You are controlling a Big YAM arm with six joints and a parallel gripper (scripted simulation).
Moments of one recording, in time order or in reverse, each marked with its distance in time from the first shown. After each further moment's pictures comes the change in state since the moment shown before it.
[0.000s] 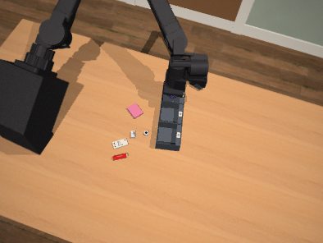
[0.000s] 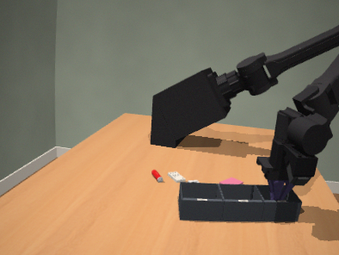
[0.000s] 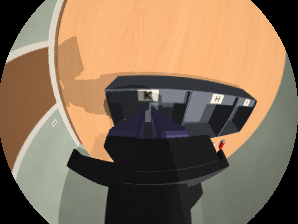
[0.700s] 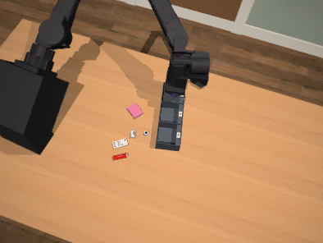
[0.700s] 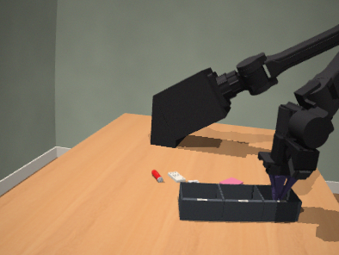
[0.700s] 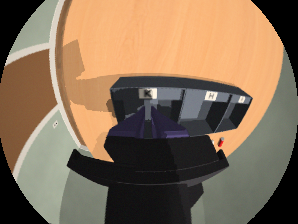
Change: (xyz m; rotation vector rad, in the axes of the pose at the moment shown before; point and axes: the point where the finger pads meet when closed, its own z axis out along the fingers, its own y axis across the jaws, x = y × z) arm -0.004 0.000 -0.012 0.002 -0.013 0.012
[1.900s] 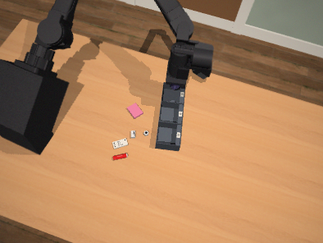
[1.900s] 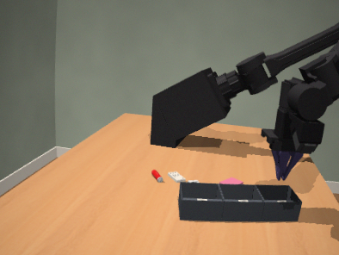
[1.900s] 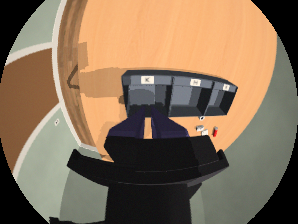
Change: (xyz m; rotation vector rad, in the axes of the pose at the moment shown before) arm 0.000 0.000 -0.050 0.002 0.001 -0.001
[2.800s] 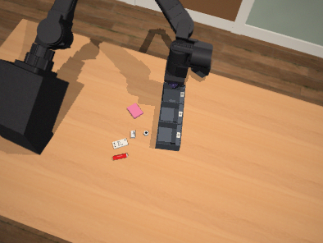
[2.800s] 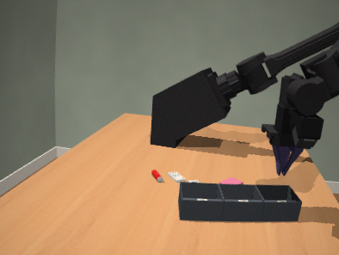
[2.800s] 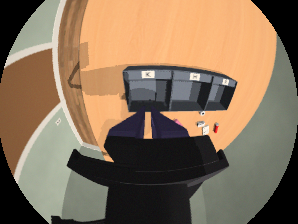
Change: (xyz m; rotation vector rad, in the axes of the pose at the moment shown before) arm 0.006 0.001 -0.008 -0.004 0.014 0.017
